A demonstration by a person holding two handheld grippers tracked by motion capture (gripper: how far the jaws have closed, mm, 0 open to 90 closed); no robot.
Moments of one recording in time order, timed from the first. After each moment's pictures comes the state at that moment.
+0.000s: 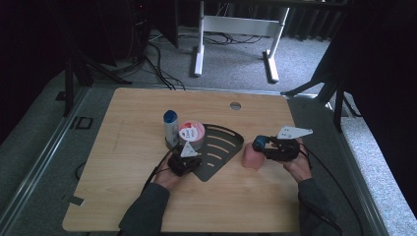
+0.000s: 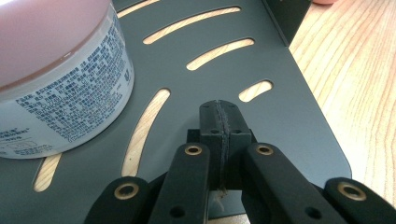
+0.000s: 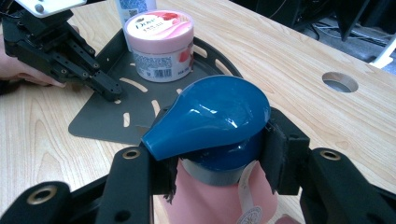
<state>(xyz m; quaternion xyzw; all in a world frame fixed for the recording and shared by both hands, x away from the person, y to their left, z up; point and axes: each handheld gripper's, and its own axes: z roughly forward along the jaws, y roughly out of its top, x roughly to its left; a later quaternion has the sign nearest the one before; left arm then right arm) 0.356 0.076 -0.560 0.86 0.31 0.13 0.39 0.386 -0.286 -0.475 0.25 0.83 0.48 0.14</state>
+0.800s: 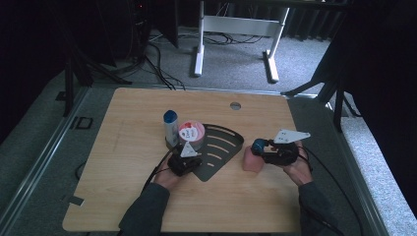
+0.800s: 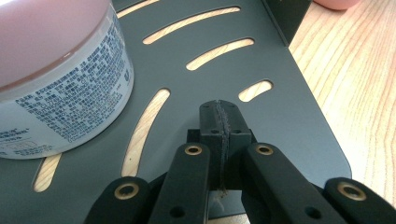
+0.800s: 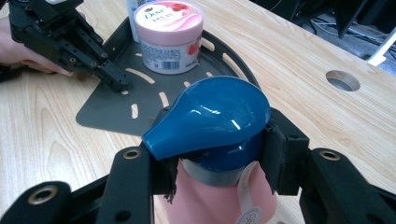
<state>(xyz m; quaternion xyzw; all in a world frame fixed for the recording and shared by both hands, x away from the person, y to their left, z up) 0.356 0.076 -0.560 0.86 0.31 0.13 0.39 0.369 -0.276 -0.469 0.24 0.84 0.46 0.16</state>
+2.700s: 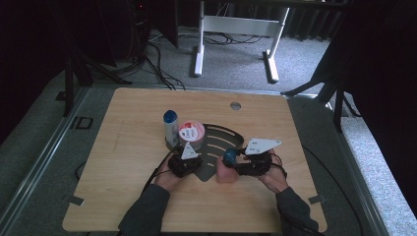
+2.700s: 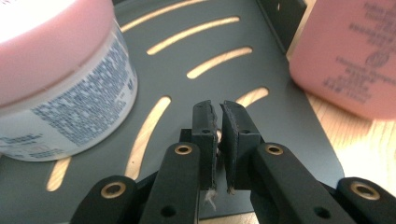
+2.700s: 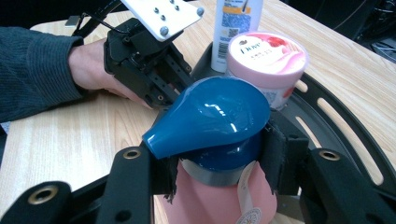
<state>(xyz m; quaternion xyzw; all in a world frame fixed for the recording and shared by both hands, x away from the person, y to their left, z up) 0.348 0.074 -0.553 0.85 0.30 0.15 0.40 0.338 -0.193 -0.468 0.16 0.85 0.48 0.11</state>
